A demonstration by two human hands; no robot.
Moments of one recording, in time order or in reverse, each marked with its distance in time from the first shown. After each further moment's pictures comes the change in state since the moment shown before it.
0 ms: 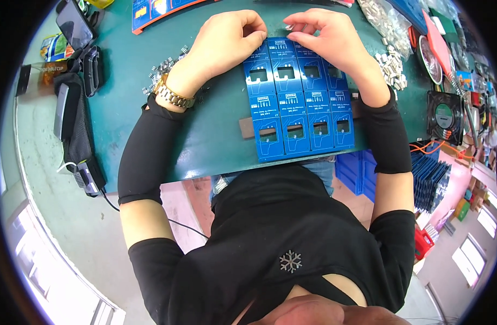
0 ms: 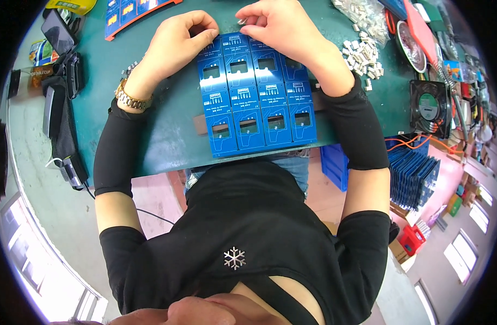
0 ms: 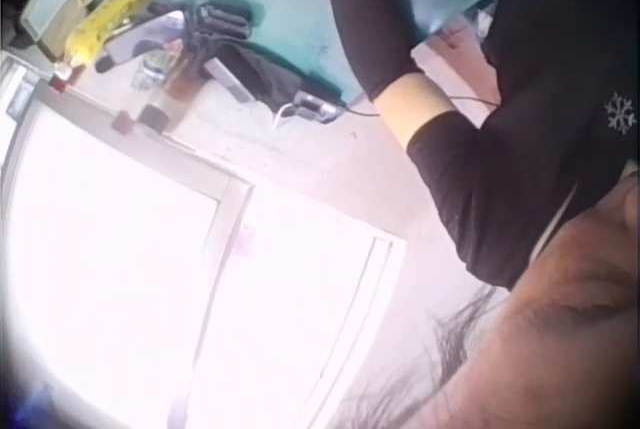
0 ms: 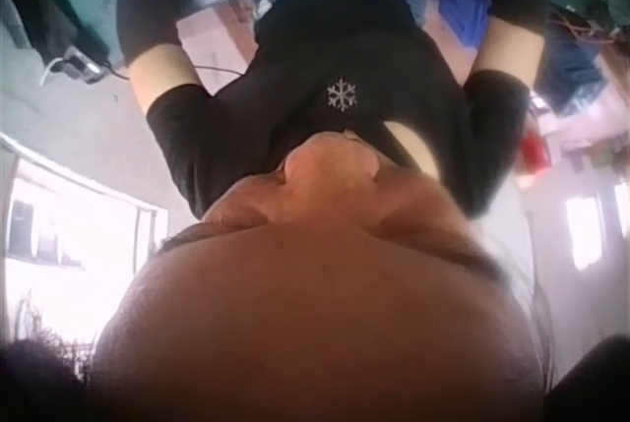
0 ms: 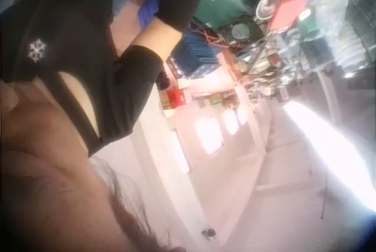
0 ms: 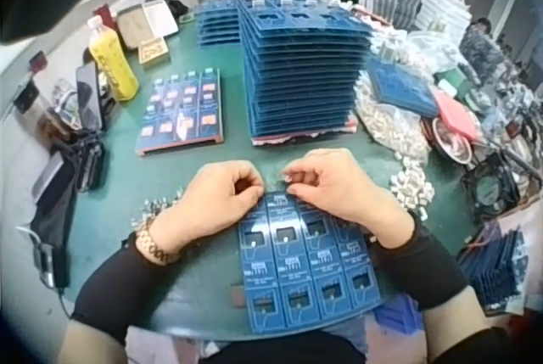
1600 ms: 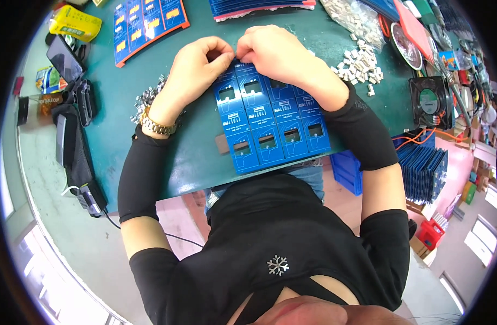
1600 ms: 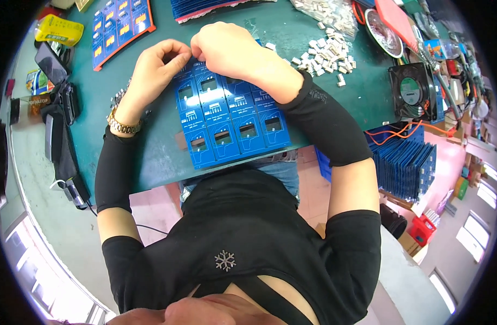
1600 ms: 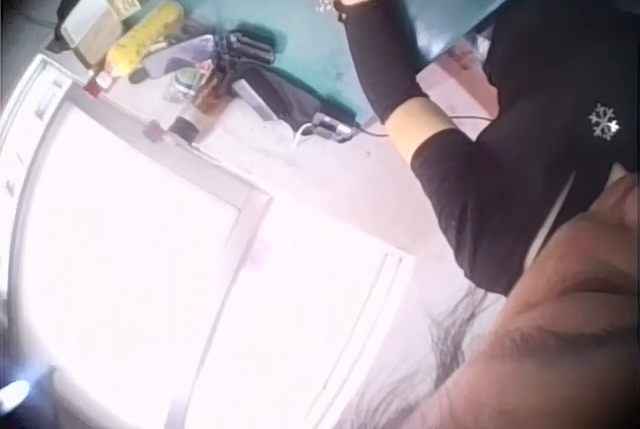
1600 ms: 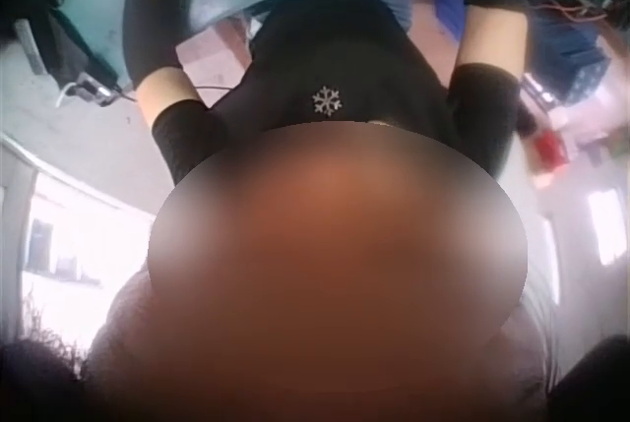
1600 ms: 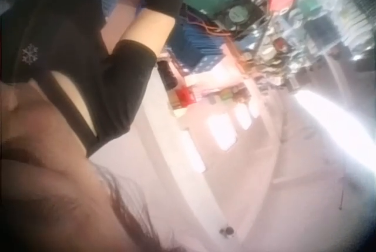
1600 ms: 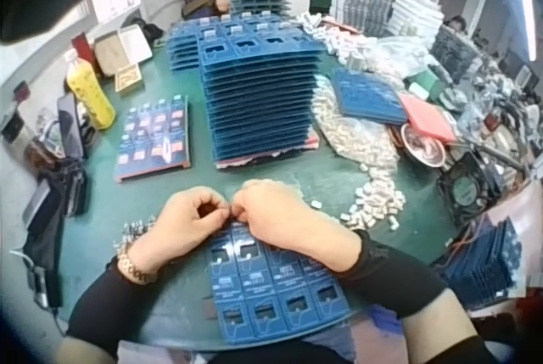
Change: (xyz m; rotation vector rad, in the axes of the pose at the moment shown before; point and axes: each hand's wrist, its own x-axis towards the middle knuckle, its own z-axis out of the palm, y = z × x) left_hand 0.000 0.014 0.002 -0.188 -0.047 -0.149; right_hand 0.009 -0.021 0.011 -0.262 -0.107 -0.023
